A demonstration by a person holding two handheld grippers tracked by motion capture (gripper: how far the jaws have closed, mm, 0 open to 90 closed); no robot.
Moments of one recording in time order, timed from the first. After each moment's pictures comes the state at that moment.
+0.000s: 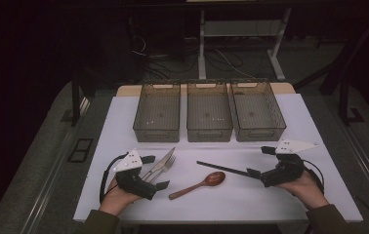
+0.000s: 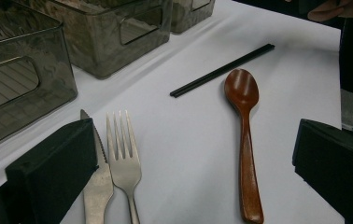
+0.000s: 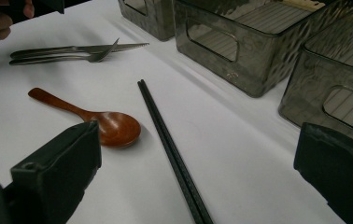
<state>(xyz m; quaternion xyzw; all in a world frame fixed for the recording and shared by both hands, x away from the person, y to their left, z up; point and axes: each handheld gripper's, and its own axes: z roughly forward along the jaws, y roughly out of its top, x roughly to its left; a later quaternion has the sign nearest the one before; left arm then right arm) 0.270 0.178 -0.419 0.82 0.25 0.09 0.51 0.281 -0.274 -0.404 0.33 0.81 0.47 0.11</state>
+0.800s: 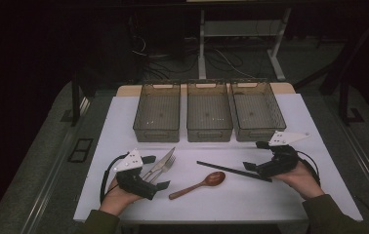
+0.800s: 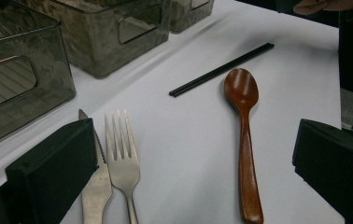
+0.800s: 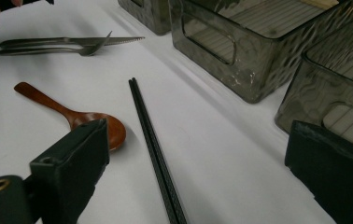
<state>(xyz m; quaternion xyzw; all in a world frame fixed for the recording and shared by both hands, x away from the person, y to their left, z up) 0.271 0.177 -0.420 0.81 0.25 0.08 0.52 0.305 -0.268 -0.404 0.31 0.83 0.45 0.10</state>
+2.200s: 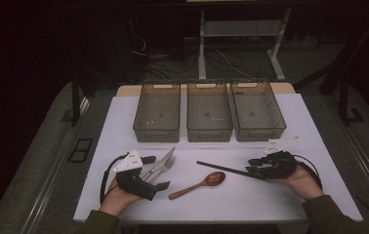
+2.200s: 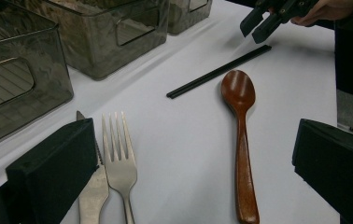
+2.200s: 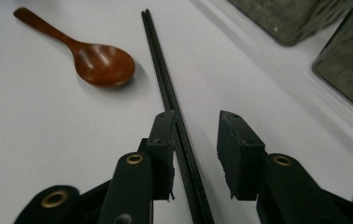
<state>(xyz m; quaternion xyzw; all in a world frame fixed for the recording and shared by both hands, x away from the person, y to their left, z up) 0.269 0.176 -0.419 0.81 0.25 0.08 0.52 0.305 -0.269 -0.424 0.28 0.88 0.38 0.06</state>
